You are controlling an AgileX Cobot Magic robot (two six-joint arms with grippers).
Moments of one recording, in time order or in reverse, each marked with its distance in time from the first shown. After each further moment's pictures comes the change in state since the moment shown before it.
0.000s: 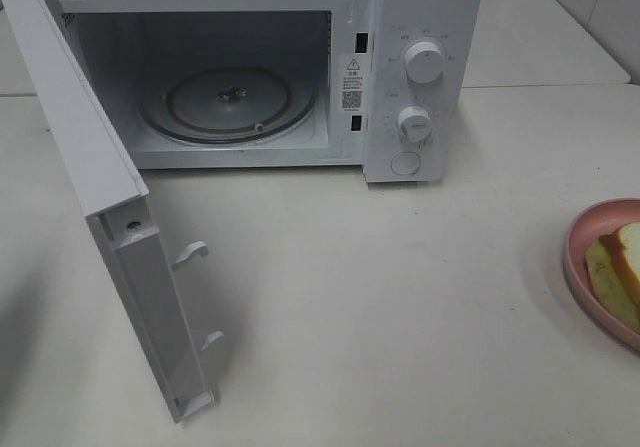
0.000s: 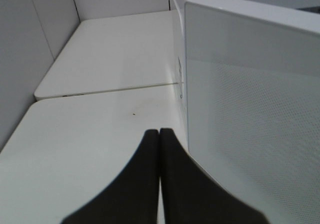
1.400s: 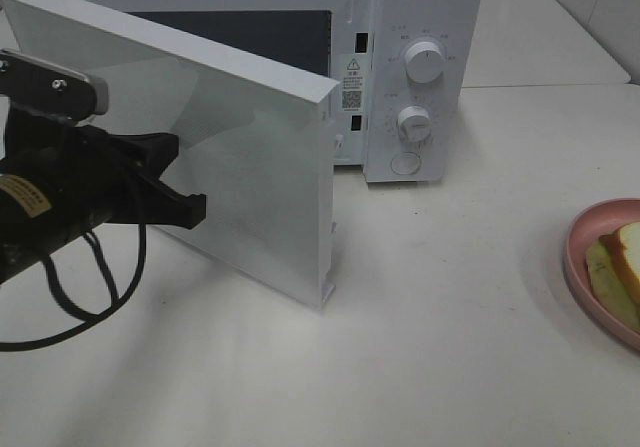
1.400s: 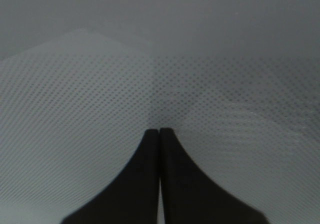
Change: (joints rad) left arm -0.638 0.676 -0.289 -0.327 -0.310 0.149; right arm 0.000 0.000 0.000 0.000 0.000 0.000
